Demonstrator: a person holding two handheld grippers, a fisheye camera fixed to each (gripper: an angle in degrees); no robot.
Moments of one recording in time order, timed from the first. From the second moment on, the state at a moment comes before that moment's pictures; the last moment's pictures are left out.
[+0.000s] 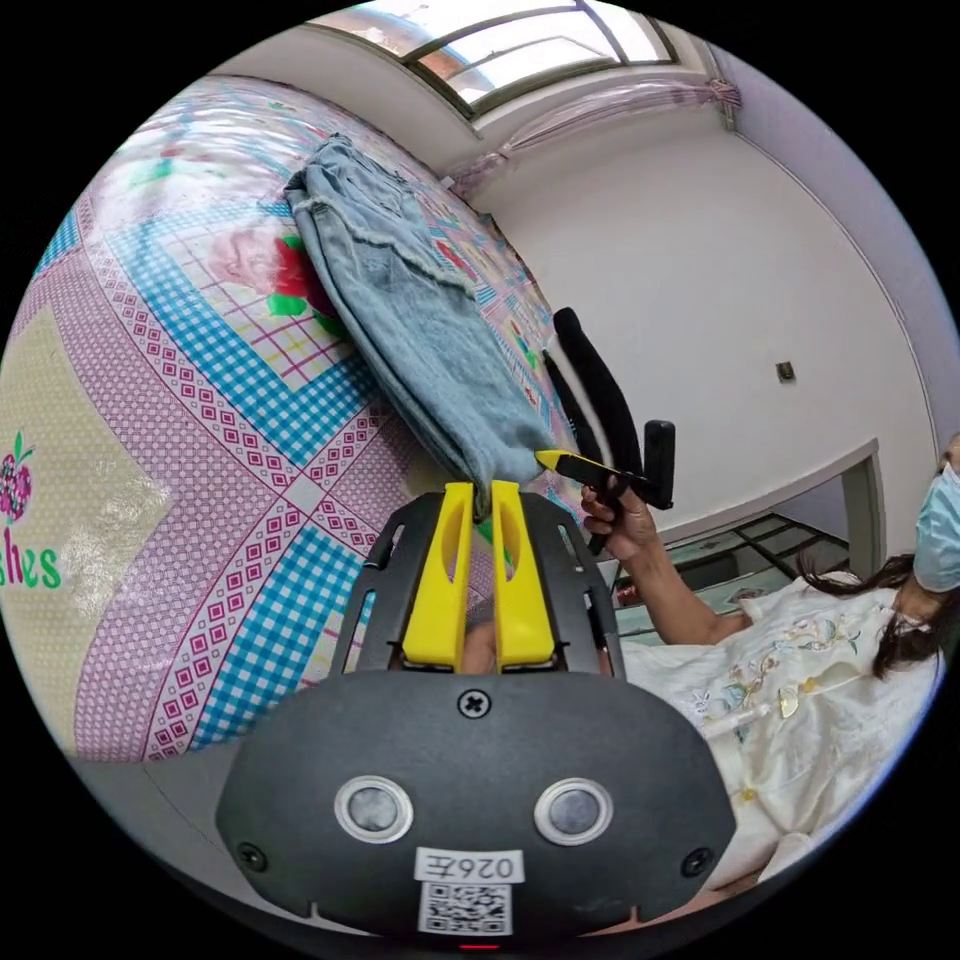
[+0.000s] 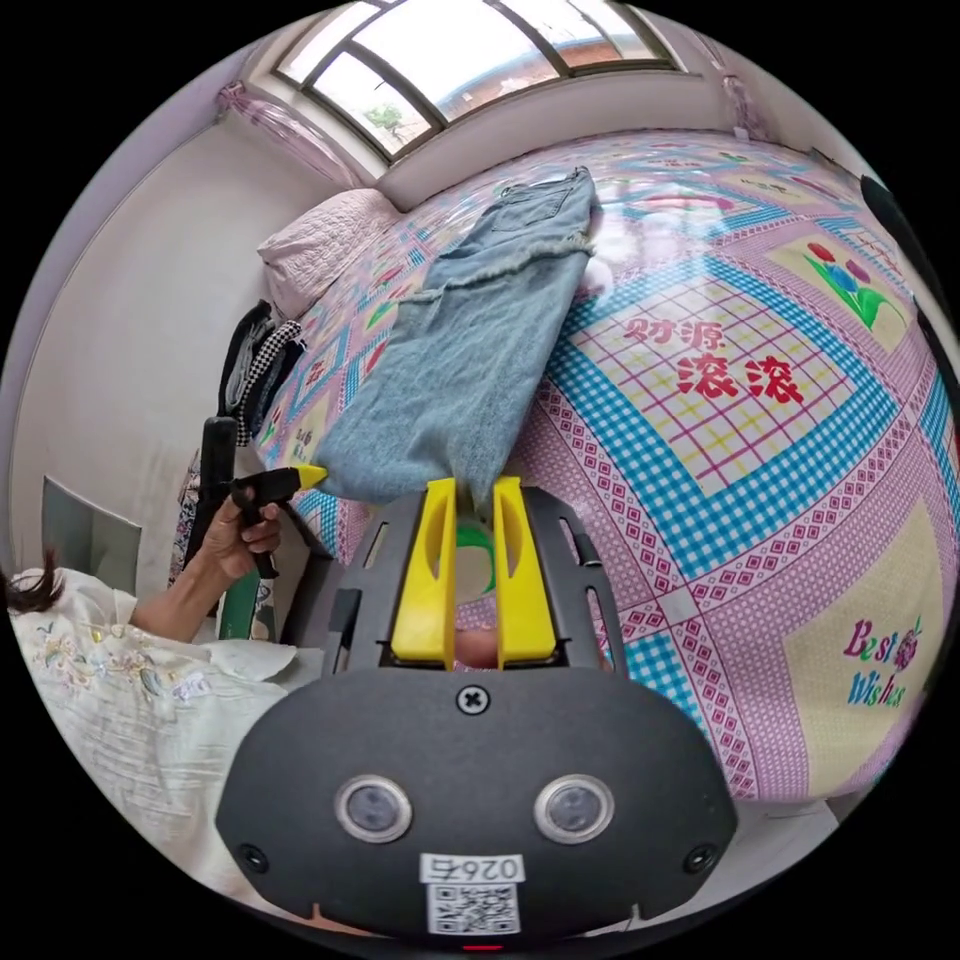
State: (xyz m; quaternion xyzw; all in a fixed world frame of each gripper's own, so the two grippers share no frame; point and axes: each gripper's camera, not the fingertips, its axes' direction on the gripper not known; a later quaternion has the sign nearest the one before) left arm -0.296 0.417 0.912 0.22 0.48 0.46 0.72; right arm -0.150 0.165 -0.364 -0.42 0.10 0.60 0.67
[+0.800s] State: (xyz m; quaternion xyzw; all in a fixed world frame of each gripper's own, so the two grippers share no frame) left arm -0.554 0.425 0.739 0.18 0.63 0.59 0.47; right arm -0.094 0.041 -0.513 -0.18 -0.06 0.63 0.76
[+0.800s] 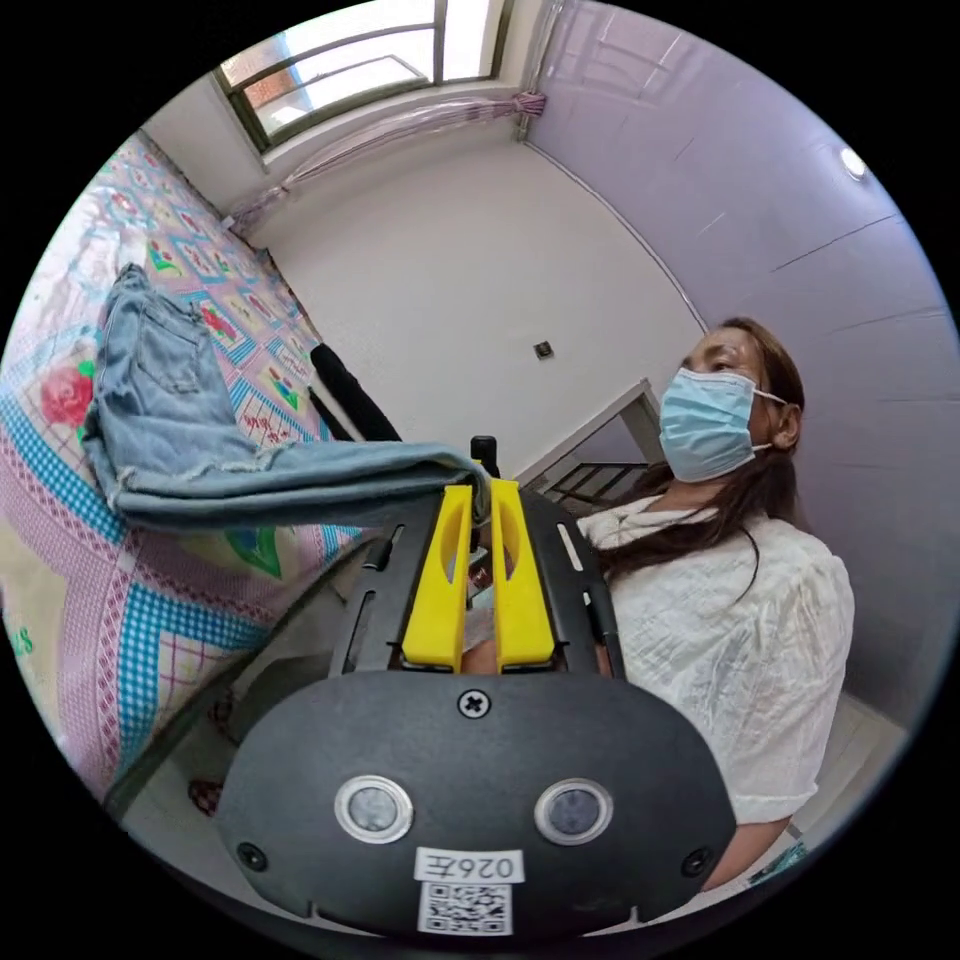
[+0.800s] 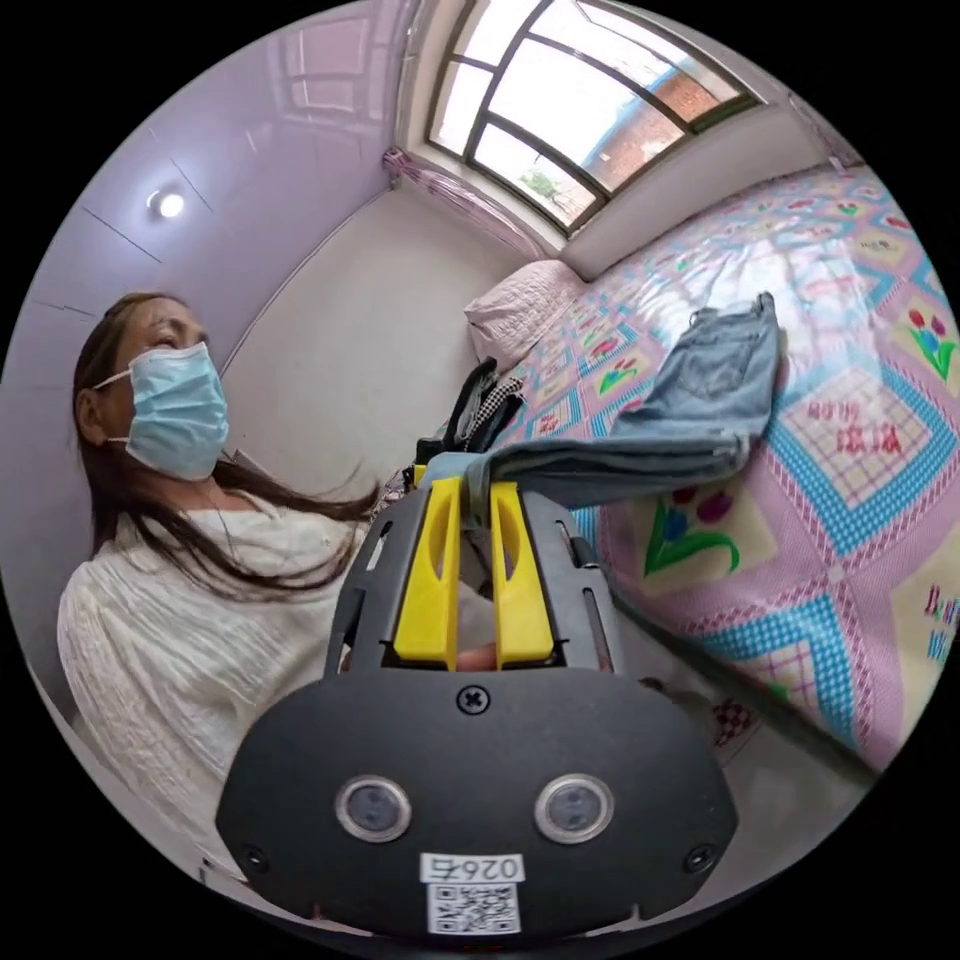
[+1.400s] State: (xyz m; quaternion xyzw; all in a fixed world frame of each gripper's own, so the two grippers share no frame) left arm -0.363 0.011 0.599 0.14 0.60 0.33 0.71; right arm 0.251 0.424 -0.403 -0.23 -0.02 0.82 0.52
